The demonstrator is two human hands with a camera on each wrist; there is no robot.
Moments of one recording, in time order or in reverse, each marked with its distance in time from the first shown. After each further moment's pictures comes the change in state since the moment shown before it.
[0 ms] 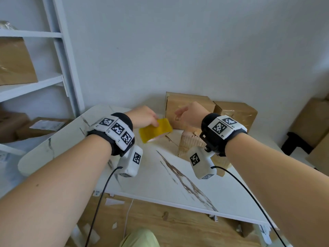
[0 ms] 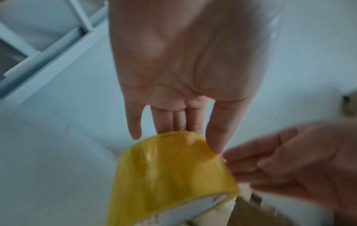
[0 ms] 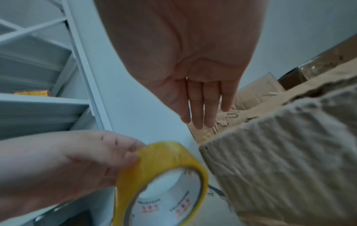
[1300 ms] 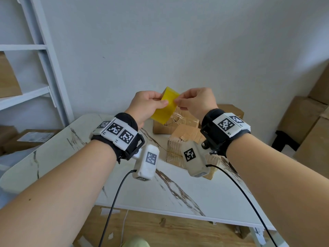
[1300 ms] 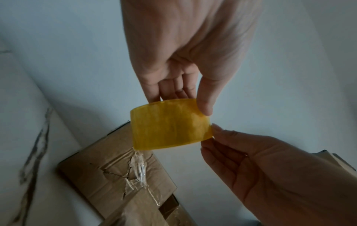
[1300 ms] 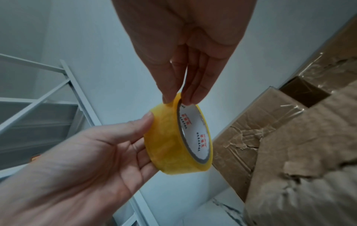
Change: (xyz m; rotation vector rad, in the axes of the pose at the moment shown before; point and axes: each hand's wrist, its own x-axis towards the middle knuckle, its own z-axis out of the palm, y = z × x) left_hand 0.010 0.062 0.010 -0.750 0.323 0.147; right_hand -0.007 0.019 -0.041 0.484 0.398 -0.097
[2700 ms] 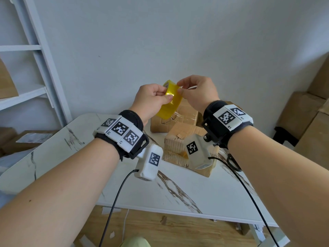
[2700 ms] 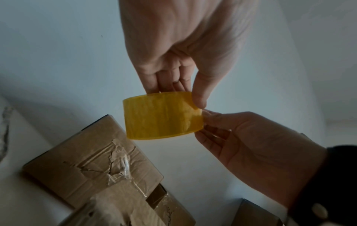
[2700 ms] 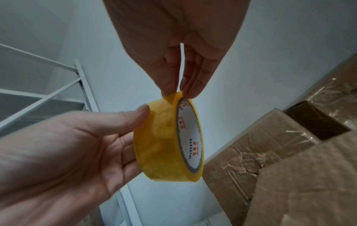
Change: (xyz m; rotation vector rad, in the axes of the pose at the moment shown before) left_hand -0.003 0.011 0.020 0.061 0.024 0.121; right_hand 0.010 -0.001 -0.014 -0.110 0.054 -0.164
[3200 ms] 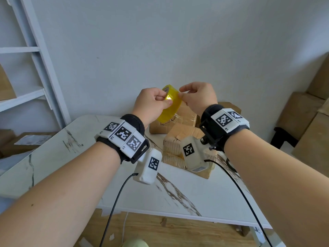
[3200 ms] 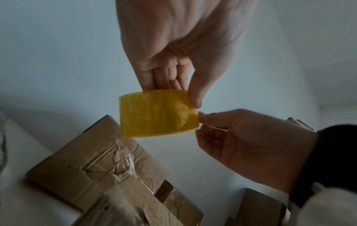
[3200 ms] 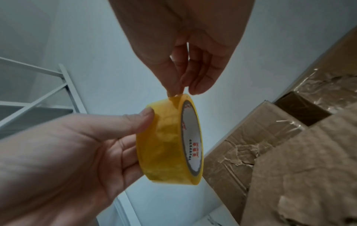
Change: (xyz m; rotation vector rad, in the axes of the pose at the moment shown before) left_hand -0.002 -0.002 0.004 0.148 0.025 0.008; right_hand 0.001 0.007 0.002 0.035 0.017 0.130
